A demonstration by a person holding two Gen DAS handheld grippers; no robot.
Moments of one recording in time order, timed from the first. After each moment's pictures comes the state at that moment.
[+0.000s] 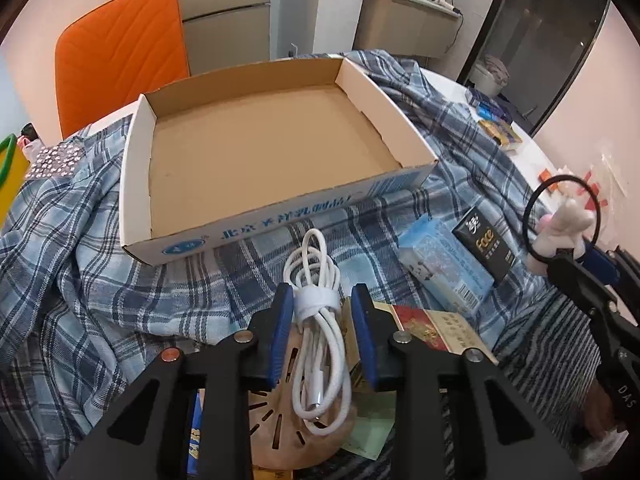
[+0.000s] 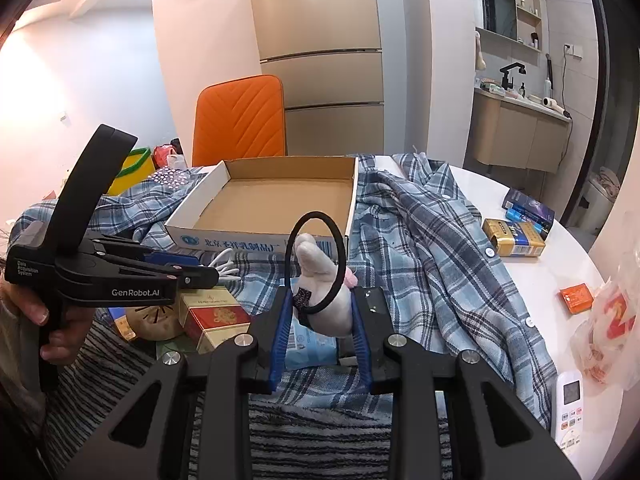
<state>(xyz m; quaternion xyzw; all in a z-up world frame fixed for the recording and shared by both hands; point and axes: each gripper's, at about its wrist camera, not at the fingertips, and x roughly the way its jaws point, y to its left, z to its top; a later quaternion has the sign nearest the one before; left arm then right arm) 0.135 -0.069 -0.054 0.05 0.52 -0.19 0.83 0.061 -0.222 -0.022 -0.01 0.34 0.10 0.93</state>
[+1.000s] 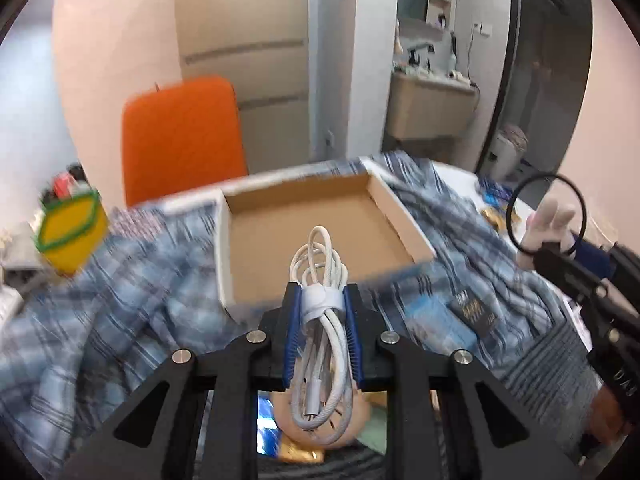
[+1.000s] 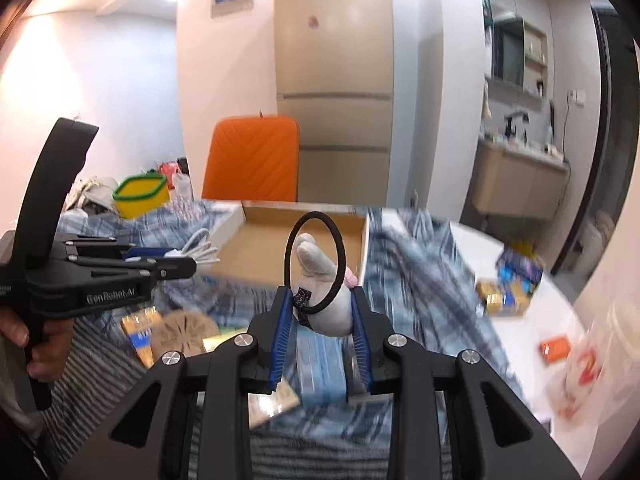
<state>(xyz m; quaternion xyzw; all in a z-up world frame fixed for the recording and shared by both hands) 0.094 -0.042 0.032 0.04 0.36 -0.12 0.93 0.049 -0.195 0.036 -0.05 0.25 0.10 0.96</state>
